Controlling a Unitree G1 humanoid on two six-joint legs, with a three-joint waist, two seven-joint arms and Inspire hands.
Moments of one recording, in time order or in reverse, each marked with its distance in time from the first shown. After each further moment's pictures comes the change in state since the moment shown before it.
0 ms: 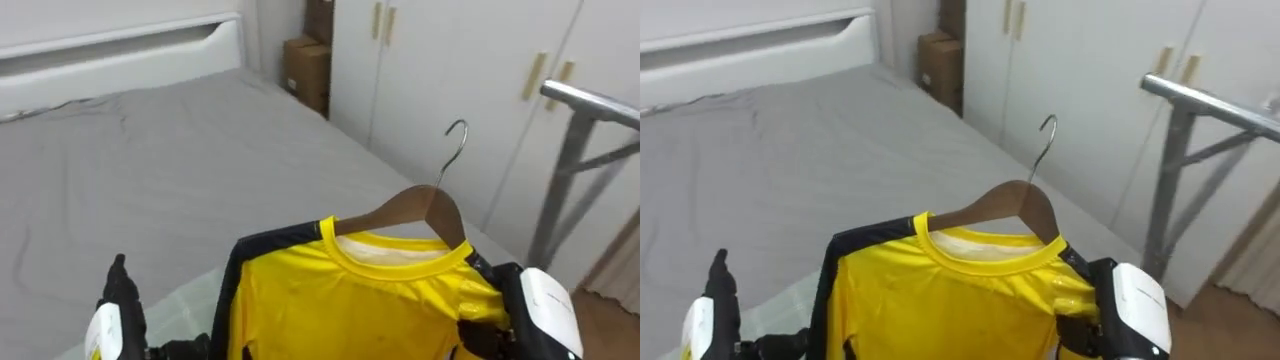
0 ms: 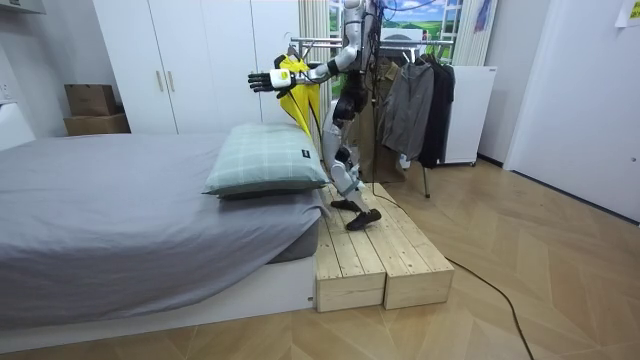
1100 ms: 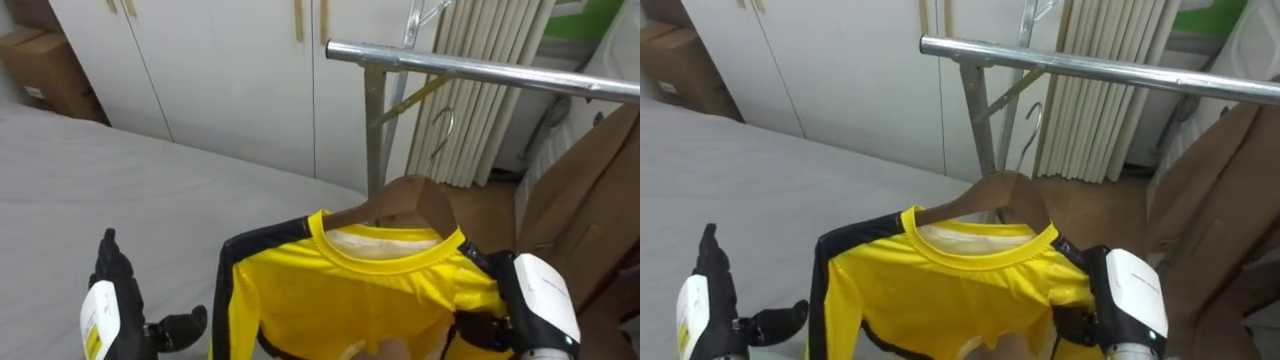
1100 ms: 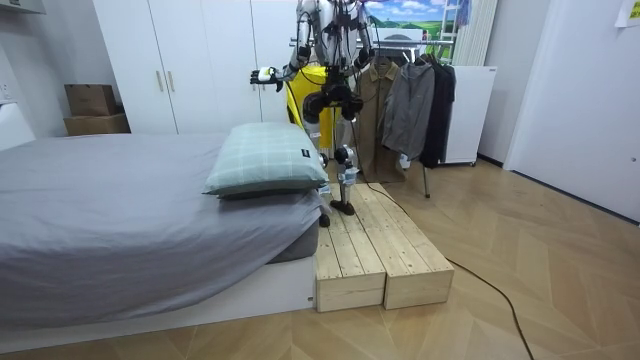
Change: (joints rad) left arm -0.076 0.034 0.033 0.013 -0.001 -0.021 0.063; right arm 0.001 -0.018 0.012 -0.095 -0.007 0.089 0.058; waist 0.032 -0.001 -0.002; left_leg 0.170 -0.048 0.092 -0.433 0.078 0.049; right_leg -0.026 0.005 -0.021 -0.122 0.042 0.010
